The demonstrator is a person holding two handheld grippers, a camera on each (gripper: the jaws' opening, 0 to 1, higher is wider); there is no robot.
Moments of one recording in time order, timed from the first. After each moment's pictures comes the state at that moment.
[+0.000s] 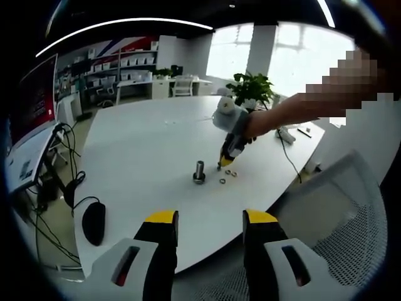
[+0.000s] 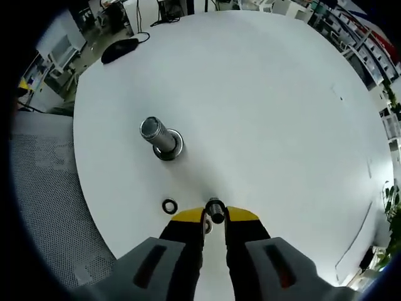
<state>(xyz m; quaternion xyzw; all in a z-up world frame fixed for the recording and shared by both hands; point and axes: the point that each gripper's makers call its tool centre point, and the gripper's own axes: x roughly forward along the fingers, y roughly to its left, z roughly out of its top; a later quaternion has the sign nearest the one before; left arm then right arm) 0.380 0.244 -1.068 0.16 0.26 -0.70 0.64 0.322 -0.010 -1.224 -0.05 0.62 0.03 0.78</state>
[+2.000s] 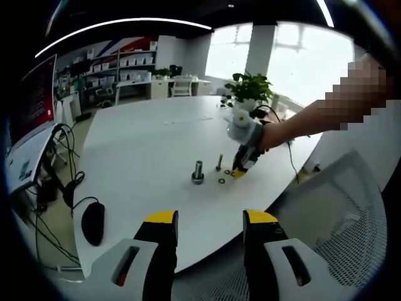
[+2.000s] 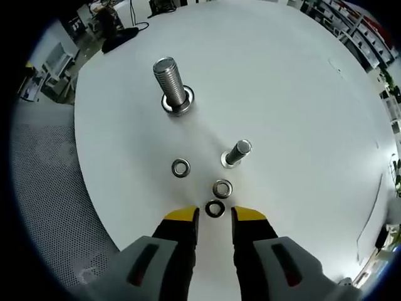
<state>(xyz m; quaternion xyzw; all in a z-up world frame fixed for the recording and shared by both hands) 0.381 0.243 -1.071 0.16 0.26 -0.71 0.64 0.279 0.004 -1.243 -0.01 0.63 0.00 0.78</state>
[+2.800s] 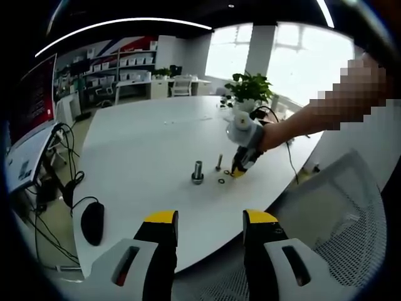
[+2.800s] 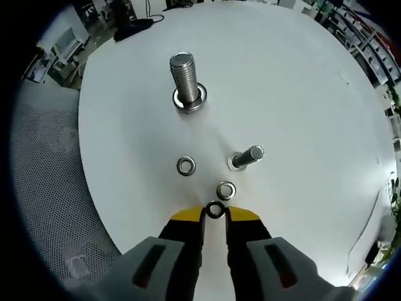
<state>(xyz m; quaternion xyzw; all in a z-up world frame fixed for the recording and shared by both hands) 0.379 0.244 -1.069 0.16 0.26 -0.71 0.64 0.280 0.005 -1.246 -0.04 0.63 0.03 0.77</state>
